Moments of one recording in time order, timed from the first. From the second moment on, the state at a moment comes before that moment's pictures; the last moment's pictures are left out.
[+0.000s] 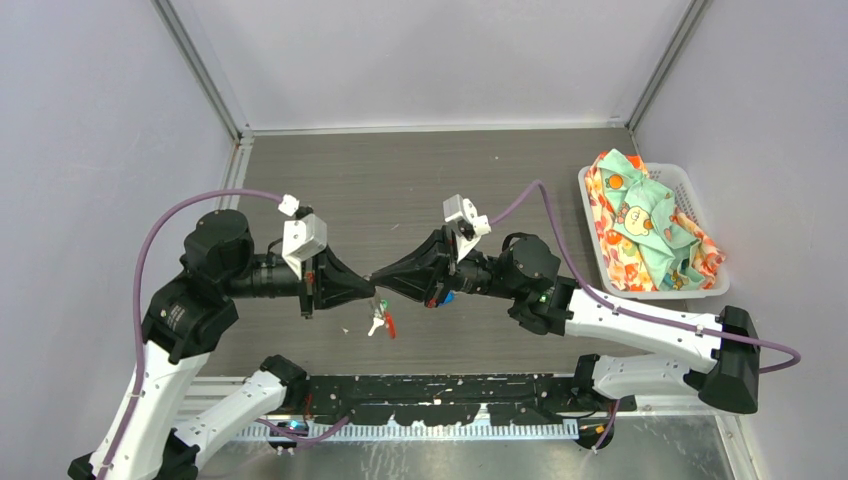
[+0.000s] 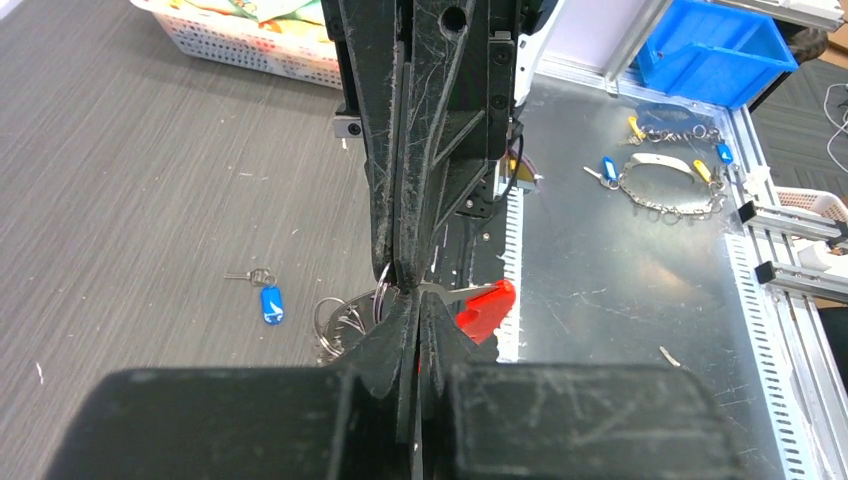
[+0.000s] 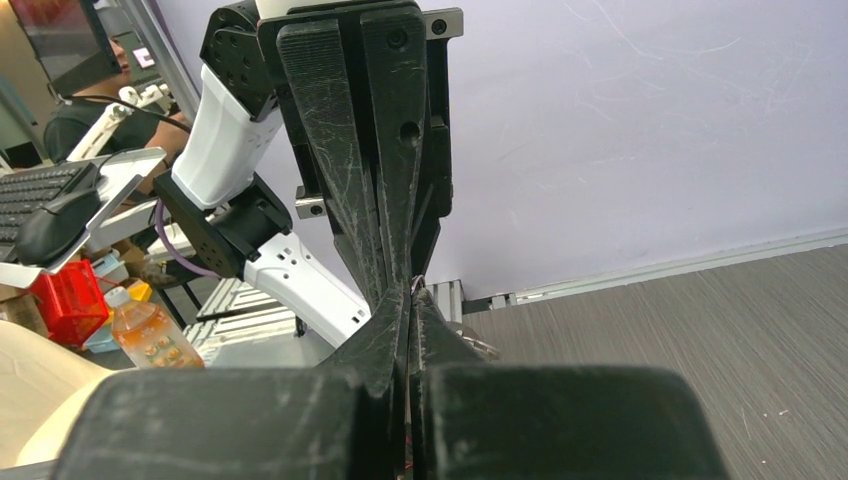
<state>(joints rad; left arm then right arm) -0.53 0.76 1.30 -0.81 0.90 0.06 1.15 1.14 0.92 0.59 -0.35 0.39</state>
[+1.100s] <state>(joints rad) -0.53 0.76 1.29 -0.86 0.91 0.21 1.15 1.11 0.98 0.40 -0.40 0.35</state>
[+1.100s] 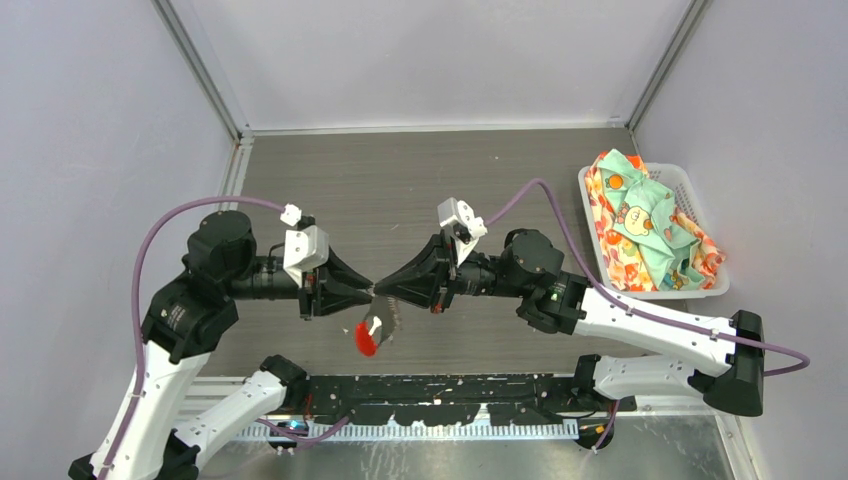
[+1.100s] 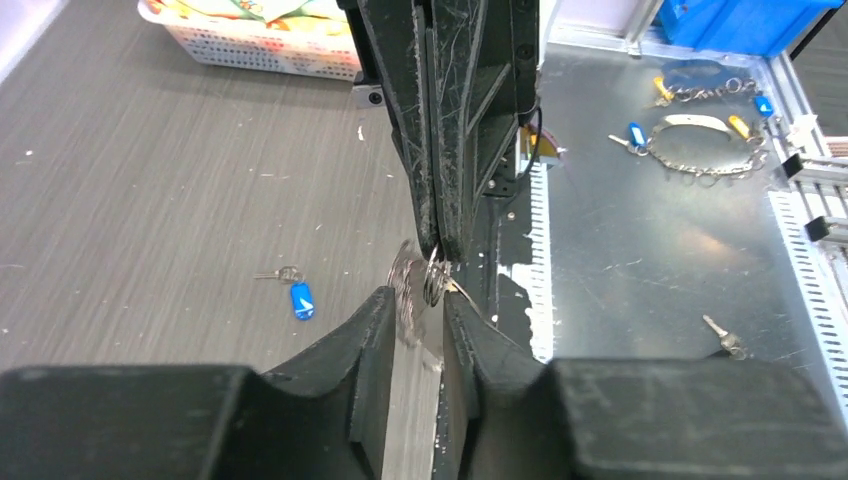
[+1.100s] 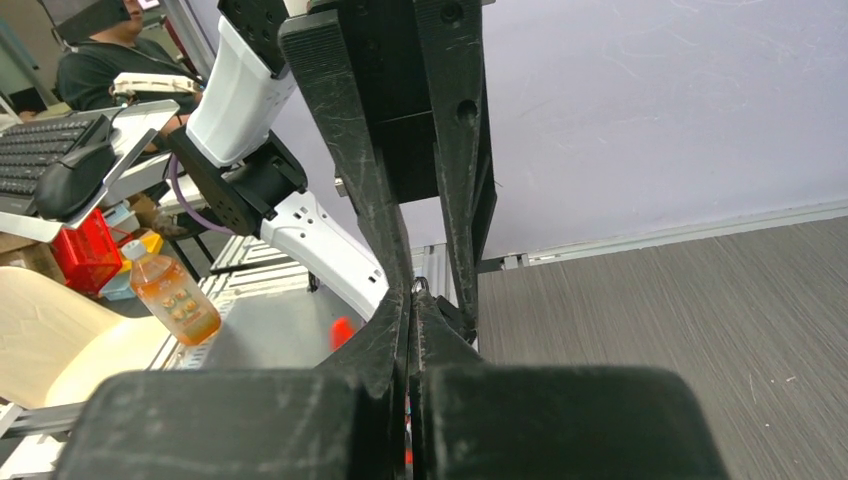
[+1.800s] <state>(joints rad) -0.53 0.76 1.28 -0.84 0.96 0.13 1.15 1.11 0.98 0.40 -0.40 0.35</state>
